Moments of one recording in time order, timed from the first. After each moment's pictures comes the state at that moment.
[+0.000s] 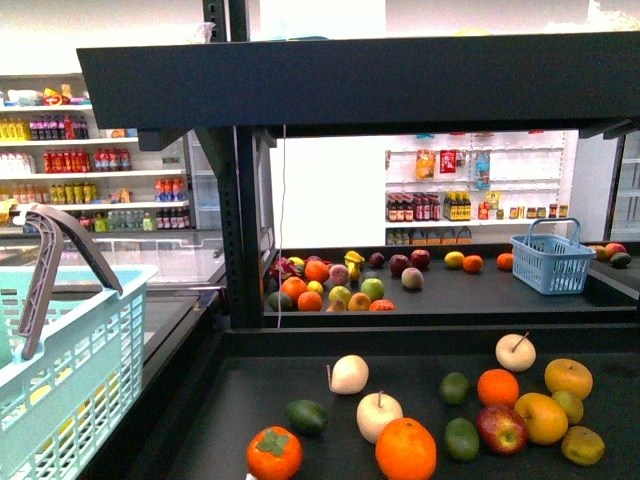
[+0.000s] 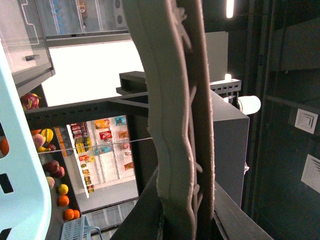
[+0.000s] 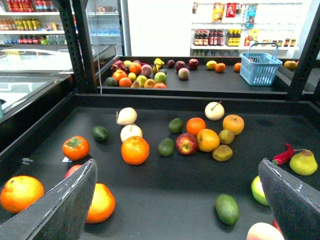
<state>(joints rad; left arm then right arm) 0.24 2.10 1.11 1.40 0.17 -1.56 0.00 0.01 0.02 0.00 0.00 0.00</state>
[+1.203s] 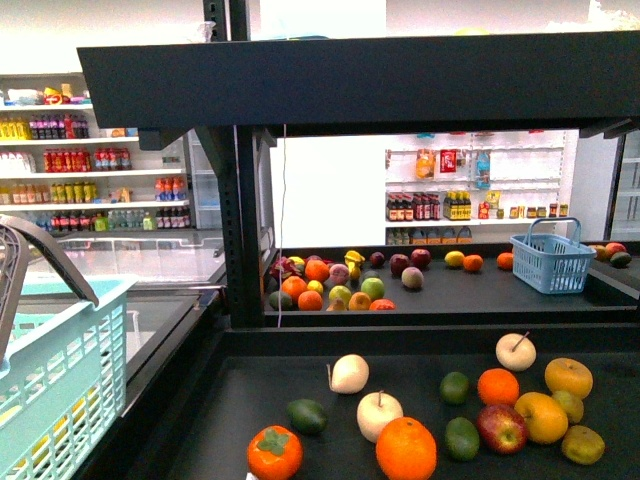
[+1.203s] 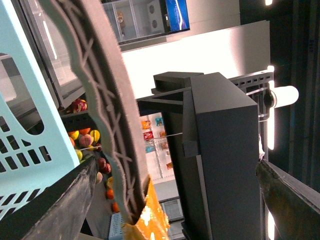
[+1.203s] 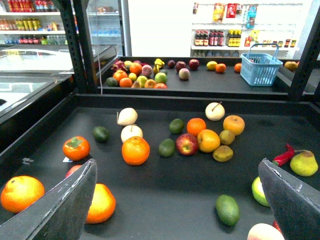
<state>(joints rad) 0.27 1.78 0.88 1.17 0.19 -1.40 0.00 0.01 0.02 0.00 0.00 0.00</state>
